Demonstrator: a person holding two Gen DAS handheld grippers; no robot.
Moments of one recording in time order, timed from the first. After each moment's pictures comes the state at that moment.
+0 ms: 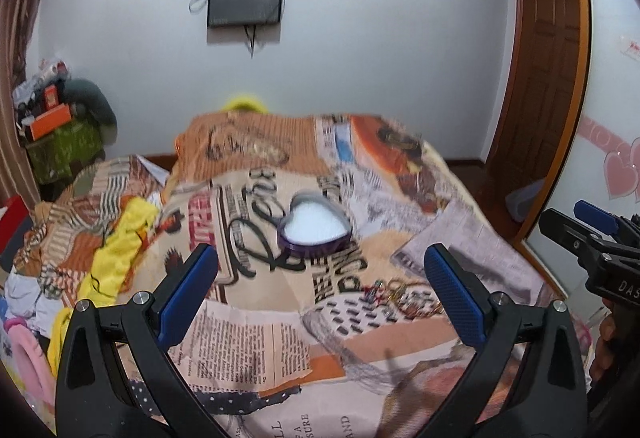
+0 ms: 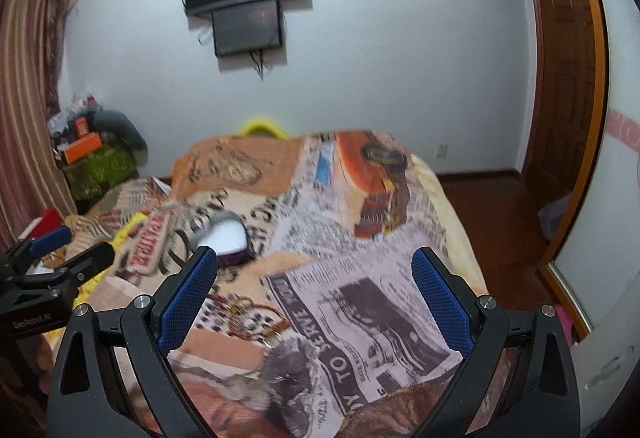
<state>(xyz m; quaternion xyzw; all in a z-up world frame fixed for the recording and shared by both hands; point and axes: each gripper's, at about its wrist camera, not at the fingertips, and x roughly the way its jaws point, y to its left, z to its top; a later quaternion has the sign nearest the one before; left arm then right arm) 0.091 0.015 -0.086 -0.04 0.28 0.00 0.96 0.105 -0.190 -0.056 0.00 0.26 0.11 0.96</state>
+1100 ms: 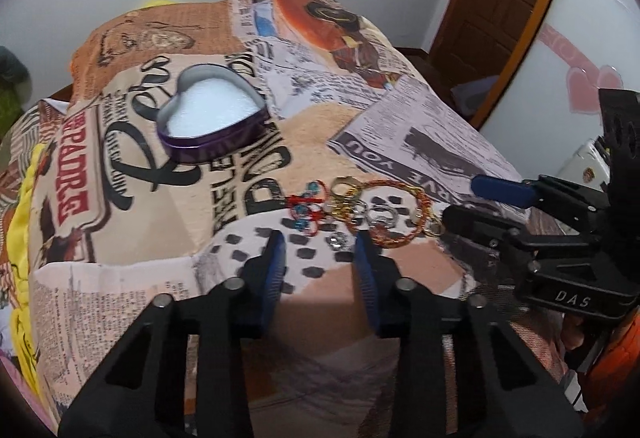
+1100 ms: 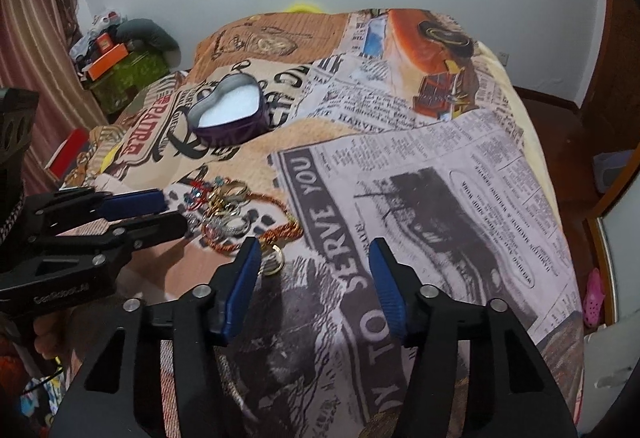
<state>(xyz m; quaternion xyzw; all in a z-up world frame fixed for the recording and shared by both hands) 0.159 -0.031 -0.168 -0.02 0.46 -0.15 0.88 0.153 -0.183 -0.133 -0.01 0.43 0.22 0.88</state>
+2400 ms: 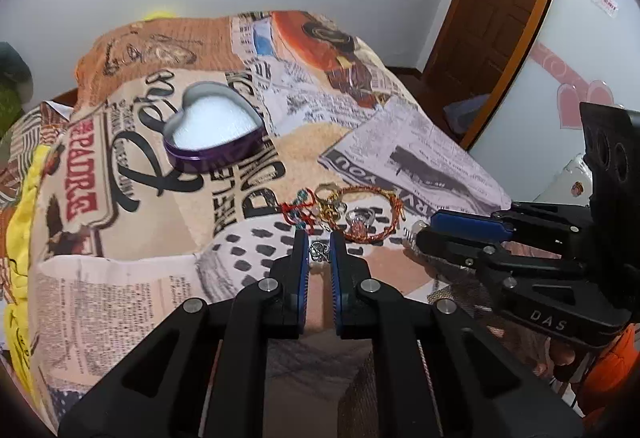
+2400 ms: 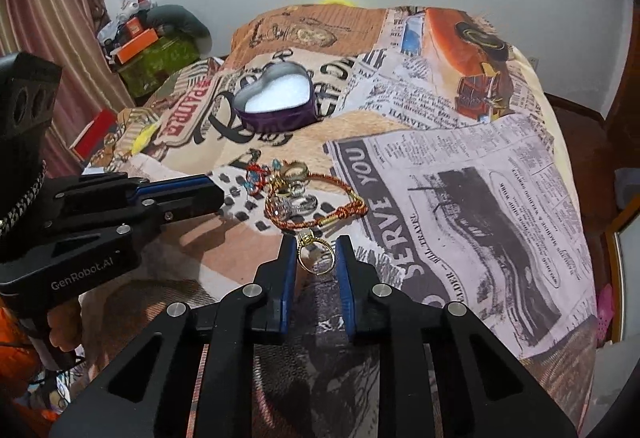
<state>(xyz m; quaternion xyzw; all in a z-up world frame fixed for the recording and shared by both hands) 0.141 -0.022 -0.148 -0.04 0.42 -0.15 0.90 0.138 -0.160 -0.120 -0.02 0.43 0.27 0.86</state>
